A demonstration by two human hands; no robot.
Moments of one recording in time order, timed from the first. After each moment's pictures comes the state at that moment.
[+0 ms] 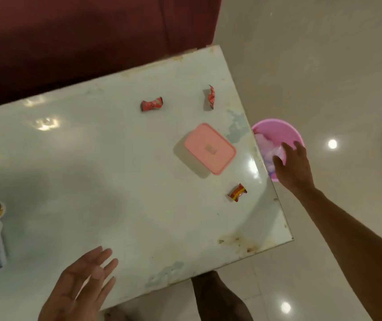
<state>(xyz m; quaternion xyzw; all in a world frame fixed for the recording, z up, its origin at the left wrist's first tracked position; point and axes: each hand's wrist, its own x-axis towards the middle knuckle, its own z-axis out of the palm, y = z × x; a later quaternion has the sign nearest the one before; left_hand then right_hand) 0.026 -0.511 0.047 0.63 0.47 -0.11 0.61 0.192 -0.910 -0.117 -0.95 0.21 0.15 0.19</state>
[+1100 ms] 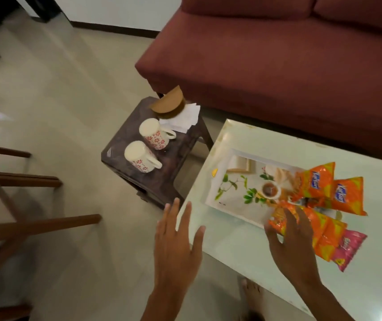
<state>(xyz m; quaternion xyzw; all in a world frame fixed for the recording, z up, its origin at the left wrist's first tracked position) -0.206 -0.037 0.147 0.90 0.41 0.03 0.18 -0.046 -0.199 0.087 -0.92 -0.15 0.19 0.32</state>
